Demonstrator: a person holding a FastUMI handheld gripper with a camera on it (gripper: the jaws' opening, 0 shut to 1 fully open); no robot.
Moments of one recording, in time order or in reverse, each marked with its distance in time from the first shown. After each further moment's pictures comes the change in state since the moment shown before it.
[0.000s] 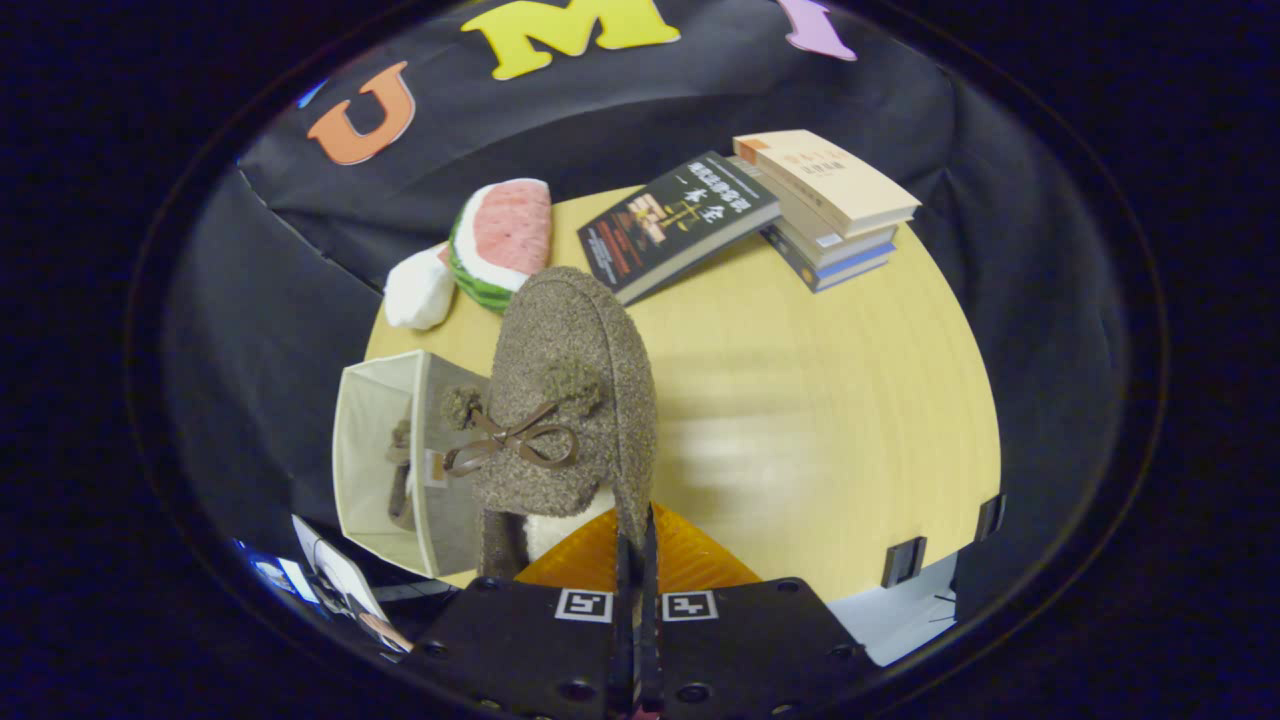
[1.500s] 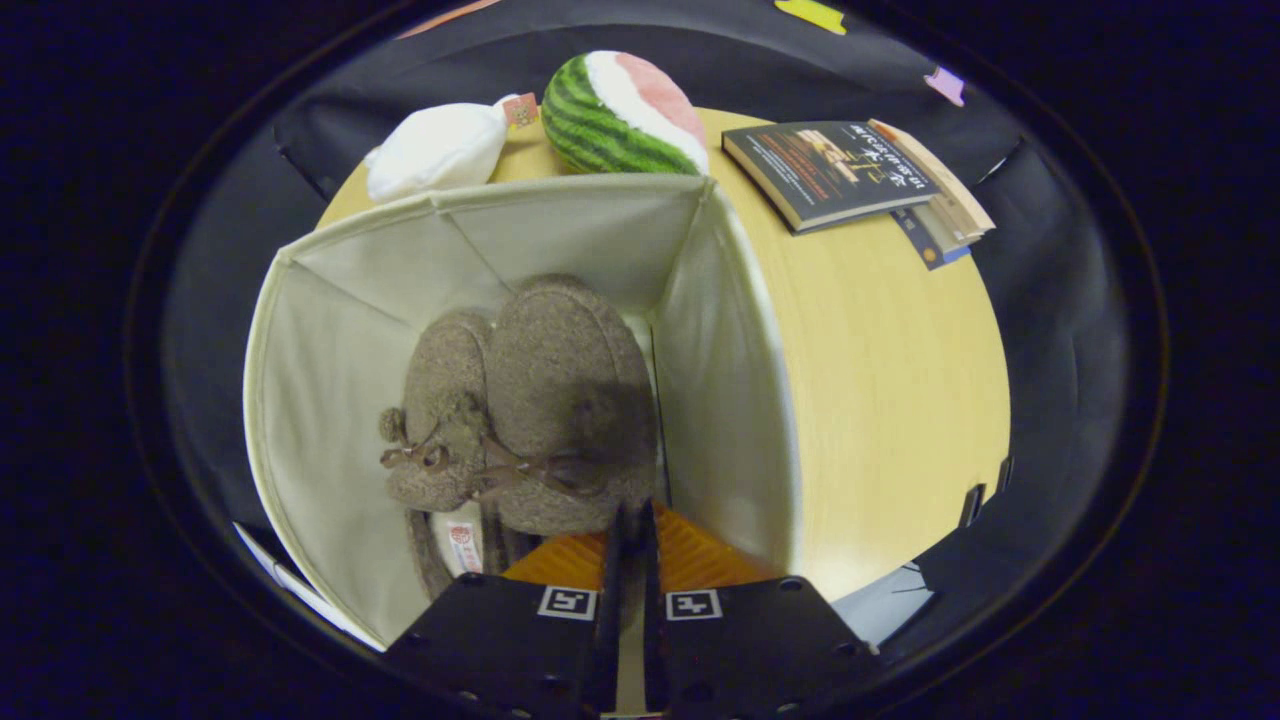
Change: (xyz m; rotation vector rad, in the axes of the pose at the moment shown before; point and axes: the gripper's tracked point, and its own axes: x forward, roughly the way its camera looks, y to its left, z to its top) arm 0.168 0.196 -0.055 -0.051 0.171 -0.344
